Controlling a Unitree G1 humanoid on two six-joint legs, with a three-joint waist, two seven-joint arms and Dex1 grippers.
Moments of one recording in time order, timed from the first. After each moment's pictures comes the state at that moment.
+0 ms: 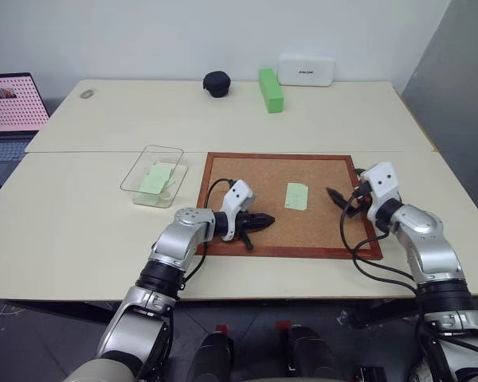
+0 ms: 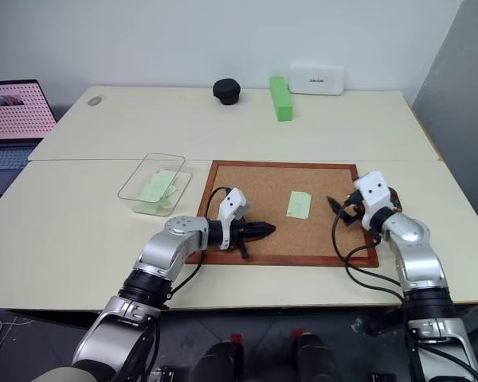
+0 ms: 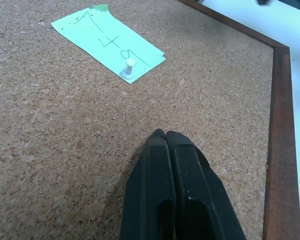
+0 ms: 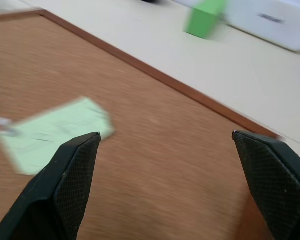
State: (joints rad) left arm -0.60 0.28 -0.21 0.32 -0.18 0.49 -0.98; right arm -0.40 -0.47 -0.01 0.14 0.17 0.20 0.63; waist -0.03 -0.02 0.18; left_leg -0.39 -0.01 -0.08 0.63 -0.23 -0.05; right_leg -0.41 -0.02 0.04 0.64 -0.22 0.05
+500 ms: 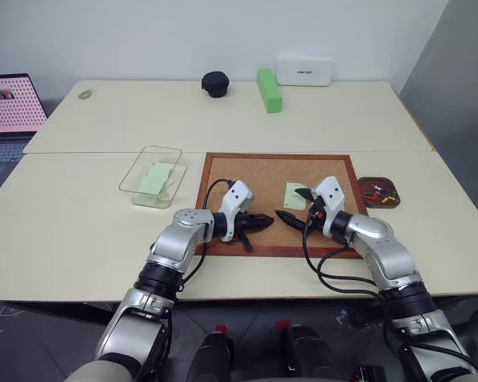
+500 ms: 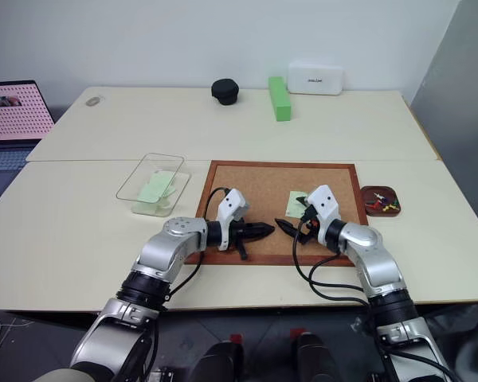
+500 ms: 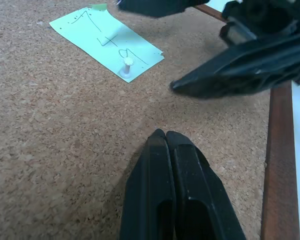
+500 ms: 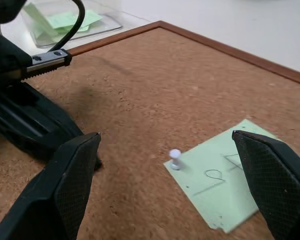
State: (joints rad) left arm -0.57 0.29 -0.21 0.28 -0.18 0.50 -0.97; right arm -0.44 -0.34 0.14 0.15 0.19 0.27 0.71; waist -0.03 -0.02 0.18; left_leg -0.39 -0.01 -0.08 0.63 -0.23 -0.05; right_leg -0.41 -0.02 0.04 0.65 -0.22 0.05
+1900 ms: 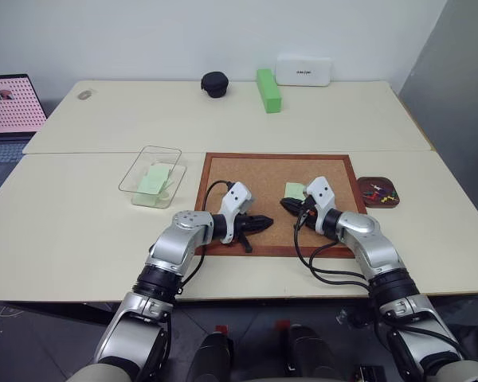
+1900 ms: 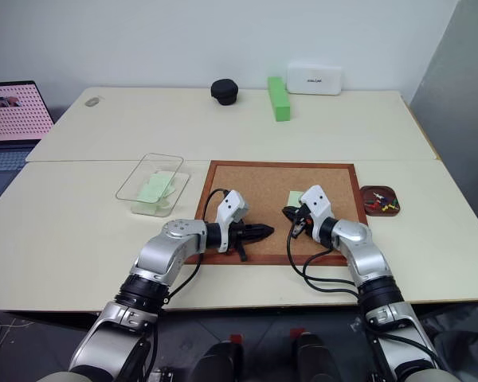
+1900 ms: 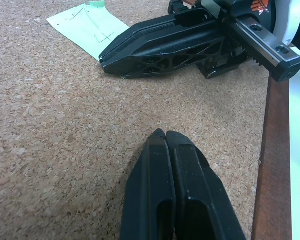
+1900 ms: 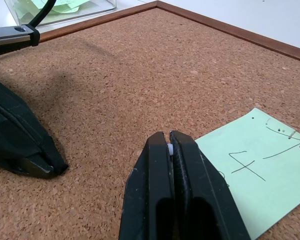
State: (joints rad) left arm -0.56 0.29 -0.21 0.25 -0.19 0.53 -0.95; right arm -0.53 -0.29 0.14 0.39 0.14 0.15 0.72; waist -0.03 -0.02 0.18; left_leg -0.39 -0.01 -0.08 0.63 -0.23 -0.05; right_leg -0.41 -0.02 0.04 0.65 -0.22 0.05
